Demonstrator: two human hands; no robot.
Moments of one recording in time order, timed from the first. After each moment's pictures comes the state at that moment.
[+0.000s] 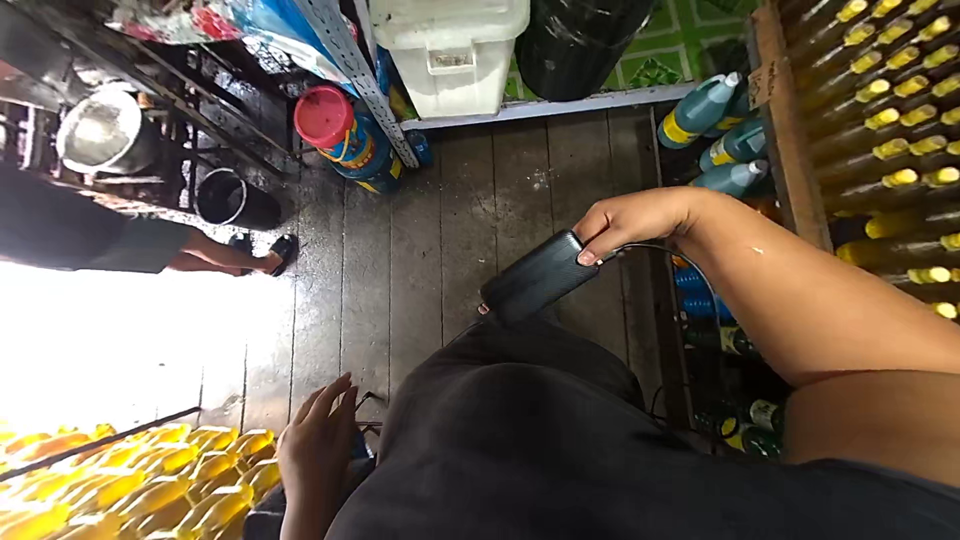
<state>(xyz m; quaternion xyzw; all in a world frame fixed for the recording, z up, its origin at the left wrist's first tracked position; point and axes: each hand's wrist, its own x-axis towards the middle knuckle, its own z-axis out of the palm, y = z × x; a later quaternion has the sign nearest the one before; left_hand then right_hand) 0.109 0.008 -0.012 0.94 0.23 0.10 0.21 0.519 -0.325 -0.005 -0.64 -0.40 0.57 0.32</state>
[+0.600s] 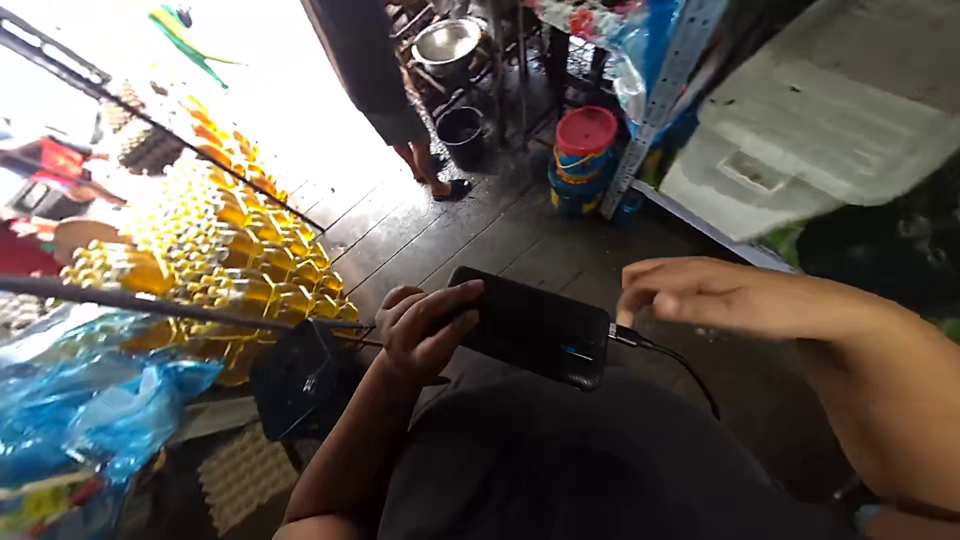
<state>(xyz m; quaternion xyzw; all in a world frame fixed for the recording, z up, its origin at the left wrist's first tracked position) 0.131 0.005 0.046 0.86 0.09 0.50 -0.04 0.487 -0.107 0.076 -0.41 -0.75 0.44 0.28</state>
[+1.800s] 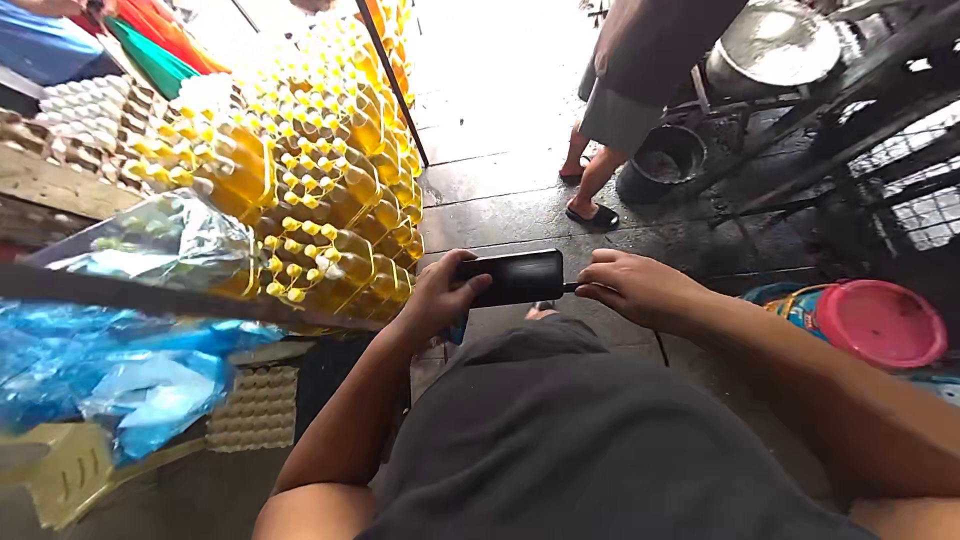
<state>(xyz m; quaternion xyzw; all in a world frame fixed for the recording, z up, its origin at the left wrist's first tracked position) -0.177 0.429 -0.047 0.61 0.57 0.31 0.45 0.141 0.505 -0.040 -0.33 -0.89 0.30 0.04</state>
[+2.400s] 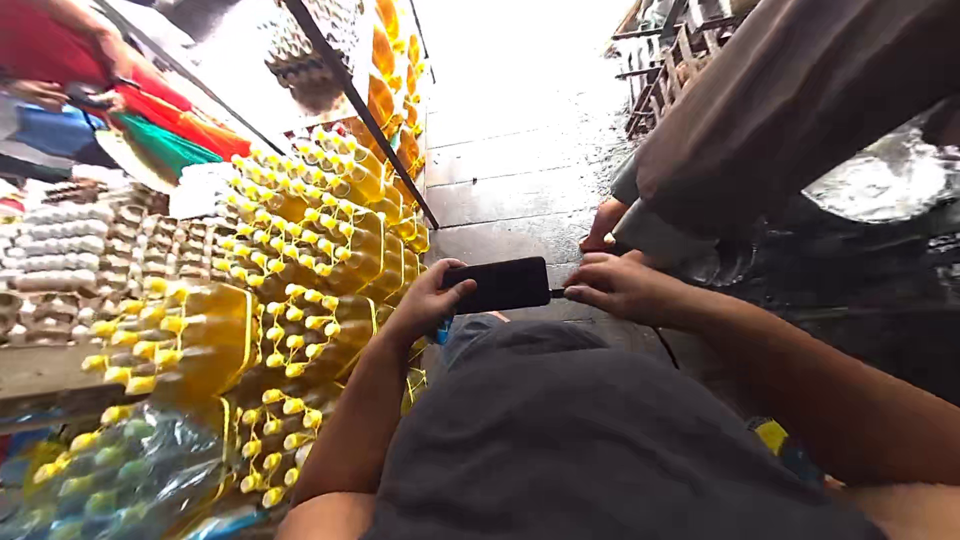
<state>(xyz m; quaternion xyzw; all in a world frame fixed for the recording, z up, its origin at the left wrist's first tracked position) -0.271 0.860 -0.074 0.53 0.60 0.30 0.52 0.053 0.957 -0.069 -0.31 -0.84 0.44 0.07</state>
